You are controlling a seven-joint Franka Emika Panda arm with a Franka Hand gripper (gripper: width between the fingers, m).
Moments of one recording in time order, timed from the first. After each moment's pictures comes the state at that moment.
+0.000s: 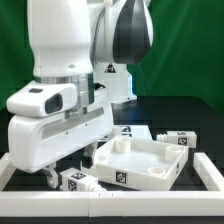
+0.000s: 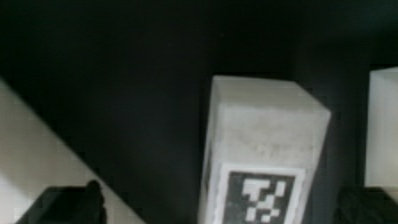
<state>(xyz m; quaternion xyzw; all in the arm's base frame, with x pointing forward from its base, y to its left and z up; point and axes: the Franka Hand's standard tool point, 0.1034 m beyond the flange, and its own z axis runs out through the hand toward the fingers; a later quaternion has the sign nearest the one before) 0.613 -0.093 0.031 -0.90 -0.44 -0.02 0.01</state>
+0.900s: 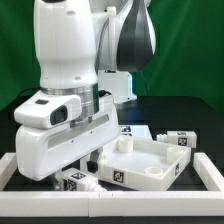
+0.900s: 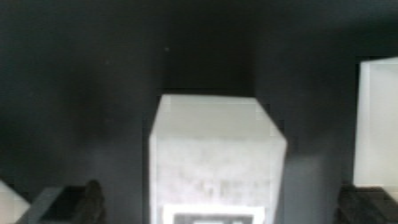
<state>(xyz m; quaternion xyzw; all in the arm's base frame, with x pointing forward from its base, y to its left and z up) 0.600 -0.088 0.014 -0.90 -0.43 -0.01 0.02</state>
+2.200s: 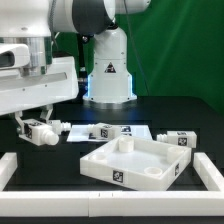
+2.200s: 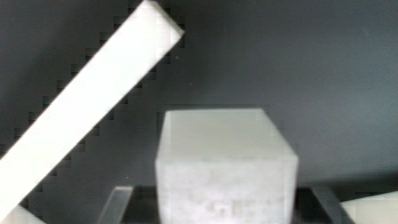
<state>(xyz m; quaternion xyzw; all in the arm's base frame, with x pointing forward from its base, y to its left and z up) 0.527 -0.169 0.079 -0.92 -0.39 -0.01 0.00</state>
